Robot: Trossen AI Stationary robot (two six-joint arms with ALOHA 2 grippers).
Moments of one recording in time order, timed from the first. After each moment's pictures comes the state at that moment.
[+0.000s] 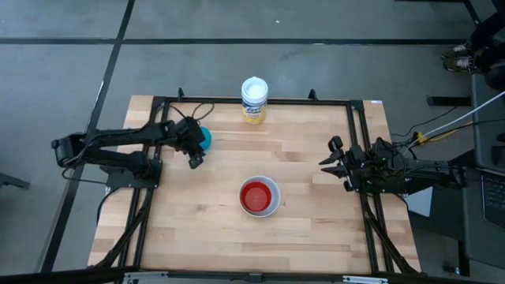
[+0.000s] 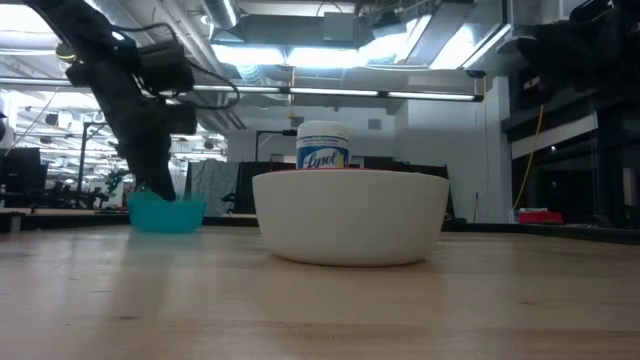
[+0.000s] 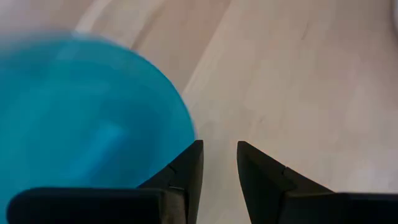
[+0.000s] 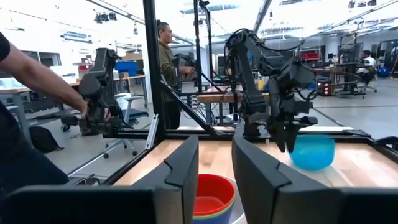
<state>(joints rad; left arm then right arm) 0.49 1.08 0.48 -0.43 0.17 -0.07 -0.12 0.13 0.02 0.30 -0.37 0.14</state>
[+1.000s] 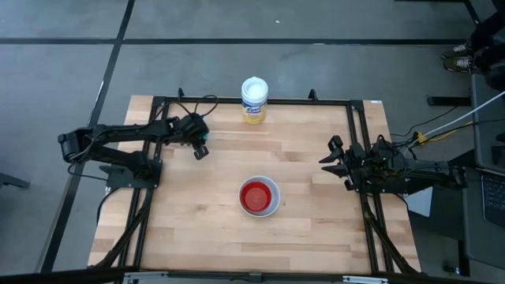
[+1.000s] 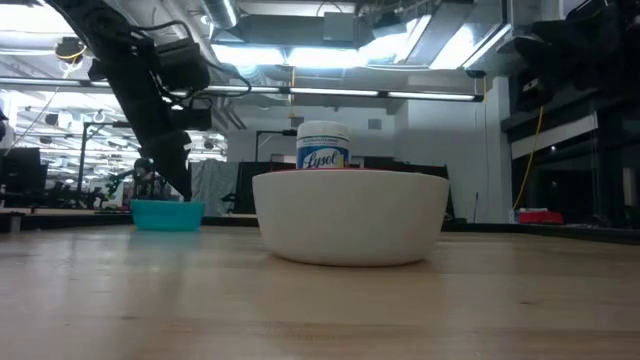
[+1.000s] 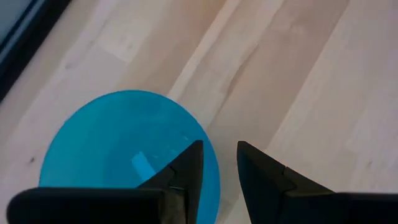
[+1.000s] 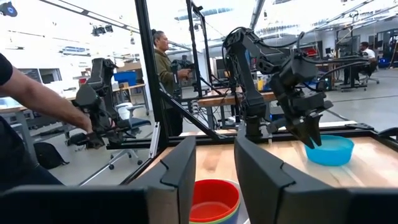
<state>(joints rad) 0.49 1.17 0.55 -0.40 -0.15 0.00 -0.12 0.13 0.02 0.32 -0.36 0.22</state>
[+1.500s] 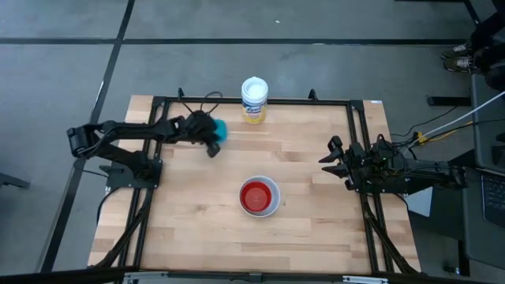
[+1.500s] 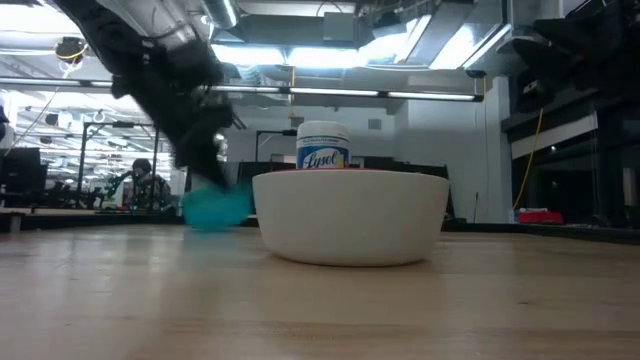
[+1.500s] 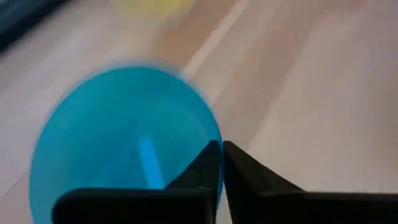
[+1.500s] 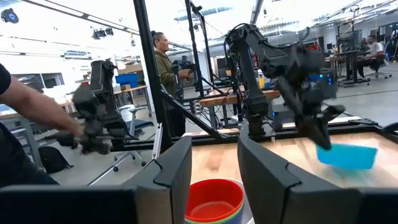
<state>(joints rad) 0.49 1.28 0.55 -0.09 0.02 -0.14 -0.12 0.13 0.02 0.32 -0.36 0.25</state>
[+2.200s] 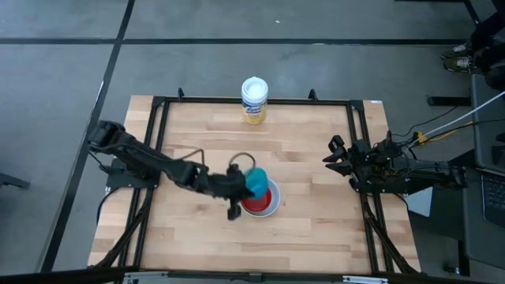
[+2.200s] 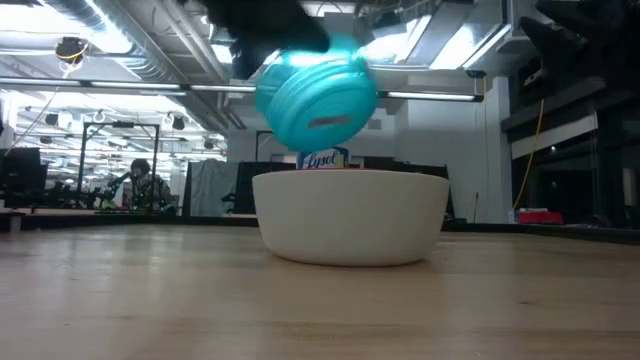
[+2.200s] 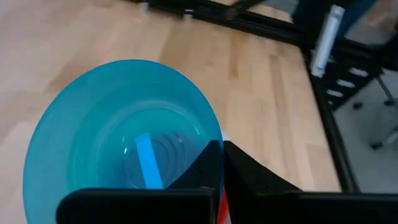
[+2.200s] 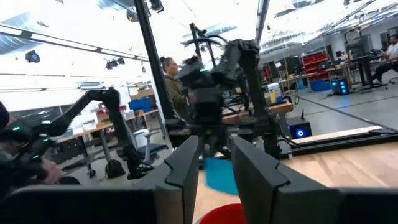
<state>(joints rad) -0.32 1.53 0.99 -0.01 -0.27 -0.44 -0.12 0.13 0.02 0.43 -0.36 0.39</state>
